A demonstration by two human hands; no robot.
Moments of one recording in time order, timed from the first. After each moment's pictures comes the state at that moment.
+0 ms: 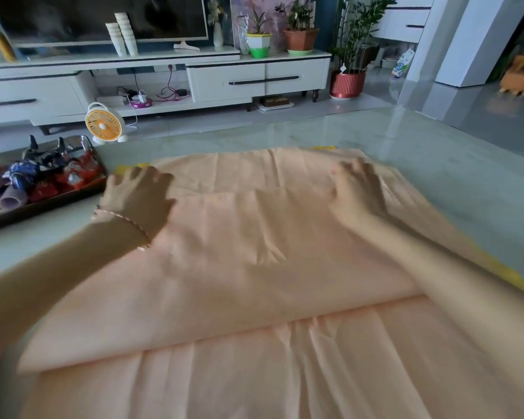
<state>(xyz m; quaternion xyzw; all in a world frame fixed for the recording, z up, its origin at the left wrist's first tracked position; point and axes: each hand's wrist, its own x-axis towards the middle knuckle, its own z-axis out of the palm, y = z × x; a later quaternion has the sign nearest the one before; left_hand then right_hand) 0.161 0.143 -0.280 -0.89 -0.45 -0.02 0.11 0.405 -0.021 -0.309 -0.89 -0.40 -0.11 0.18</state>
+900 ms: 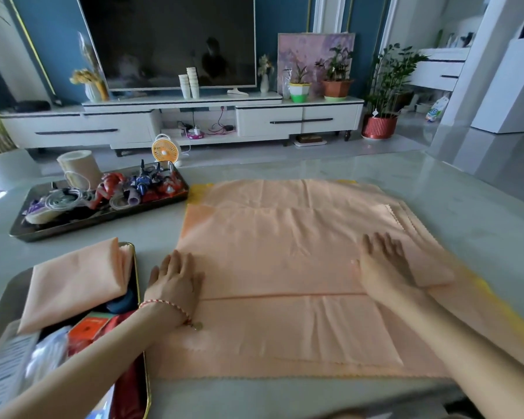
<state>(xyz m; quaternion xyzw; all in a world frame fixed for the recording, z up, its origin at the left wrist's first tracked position) 0.041 0.037 -0.331 -0.84 -0.54 0.00 -0.06 0.334 -0.120 -0.316 -0.89 -0.45 -0.07 -0.05</state>
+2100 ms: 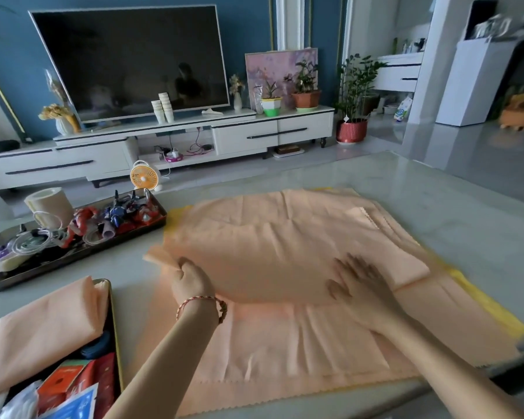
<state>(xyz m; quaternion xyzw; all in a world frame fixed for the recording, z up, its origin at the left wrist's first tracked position) 0.122 0.009 -0.285 -0.35 -0.58 -0.53 -0.52 0.324 -0.139 -0.344 -0.87 -0.48 0.04 0.12</state>
